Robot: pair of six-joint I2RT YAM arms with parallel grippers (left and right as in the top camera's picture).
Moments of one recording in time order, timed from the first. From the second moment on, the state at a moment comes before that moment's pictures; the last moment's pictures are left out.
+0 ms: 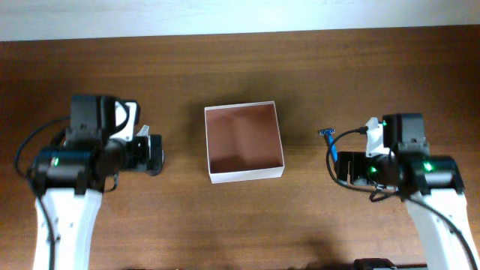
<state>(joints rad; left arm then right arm) -0.04 1.26 1.38 -1.23 0.01 0.00 -0.03 1.15 1.05 -1.12 -0.09 0.05</state>
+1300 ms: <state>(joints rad) 0.02 1.65 1.39 -1.09 -0.01 0.06 -0.03 1.22 1.05 -1.13 -0.10 0.05</state>
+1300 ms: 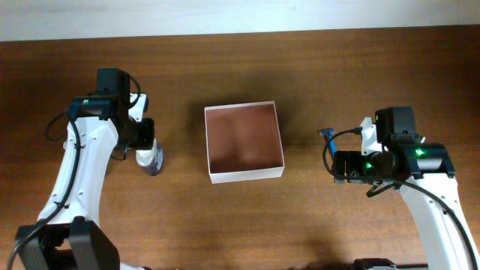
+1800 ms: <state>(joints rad) 0.02 1.65 1.39 -1.09 0.00 0.06 -0.03 1.22 1.05 -1.13 -0.10 0.05</state>
